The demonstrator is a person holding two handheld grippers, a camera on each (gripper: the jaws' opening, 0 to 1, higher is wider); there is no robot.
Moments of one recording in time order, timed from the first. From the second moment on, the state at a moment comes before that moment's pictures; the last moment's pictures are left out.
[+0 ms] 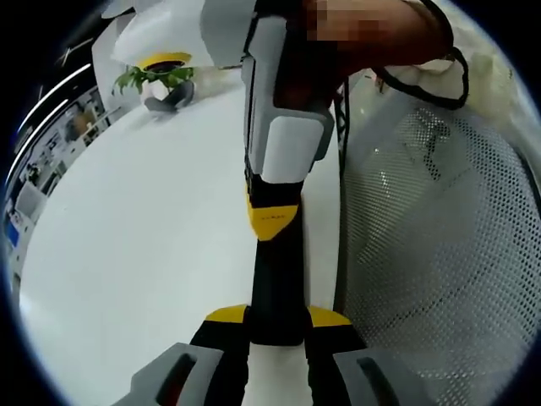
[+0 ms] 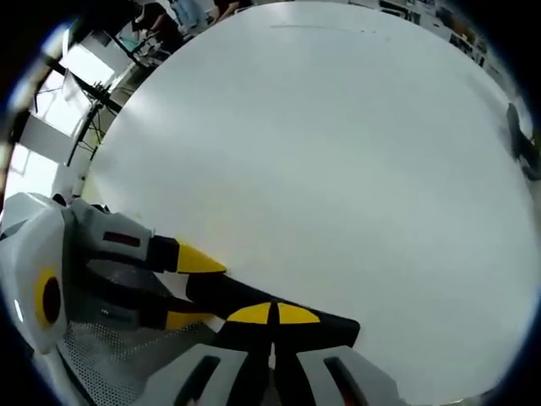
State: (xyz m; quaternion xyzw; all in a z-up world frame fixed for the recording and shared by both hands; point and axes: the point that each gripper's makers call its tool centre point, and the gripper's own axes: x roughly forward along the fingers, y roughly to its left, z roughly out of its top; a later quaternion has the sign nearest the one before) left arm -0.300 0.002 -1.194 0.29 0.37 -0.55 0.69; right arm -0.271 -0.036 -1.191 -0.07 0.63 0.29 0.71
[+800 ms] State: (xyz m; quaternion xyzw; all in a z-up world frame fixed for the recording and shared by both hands) left arm -0.301 0.002 -1.194 0.28 0.37 -0.54 0.70; right arm -0.270 -0.035 -1.193 -0.08 0.62 0.29 0.72
